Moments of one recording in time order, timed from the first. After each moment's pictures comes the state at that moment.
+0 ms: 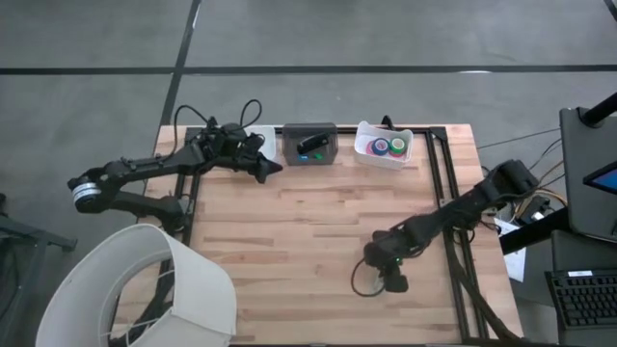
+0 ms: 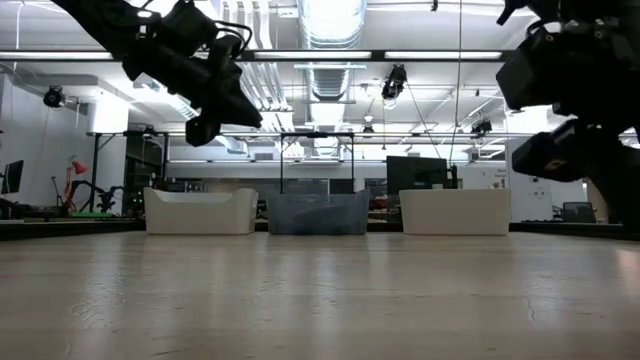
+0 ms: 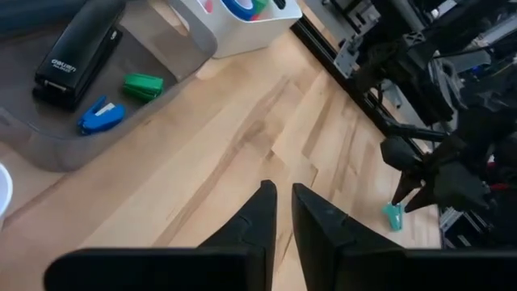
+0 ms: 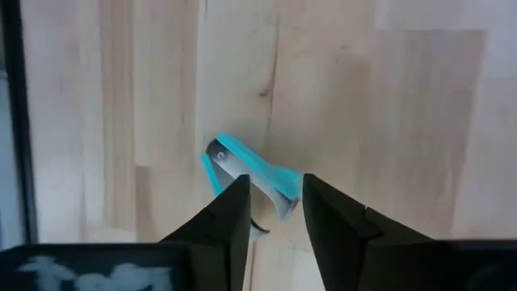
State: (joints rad) left arm 0.53 1.14 0.72 -0.07 0.38 -0.51; right arm 0.42 1.51 0.79 -0.49 -0.24 0.48
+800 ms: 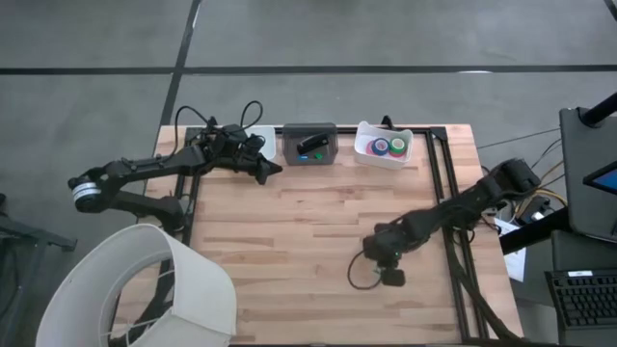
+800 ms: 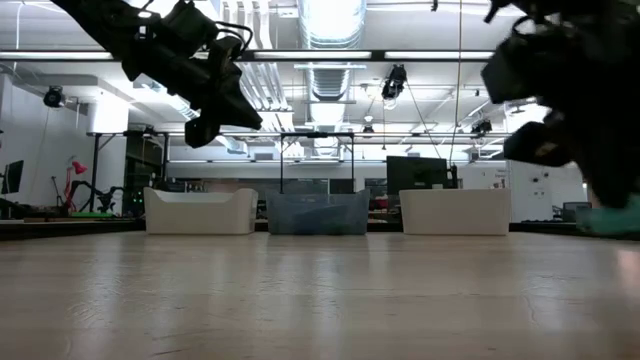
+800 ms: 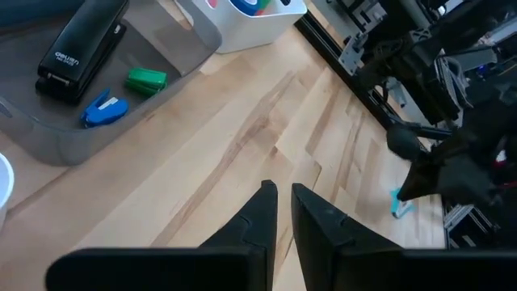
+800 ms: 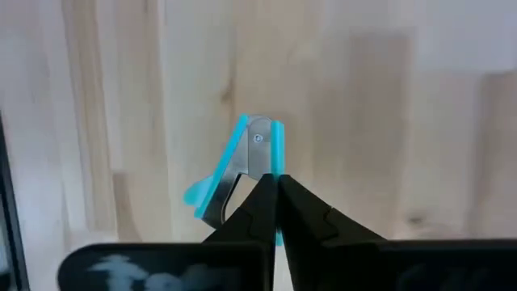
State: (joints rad) left arm 0.52 1.14 0.71 -0.07 0.36 -0.51; right arm 0.39 1.53 0.84 -0.60 -0.20 0.46
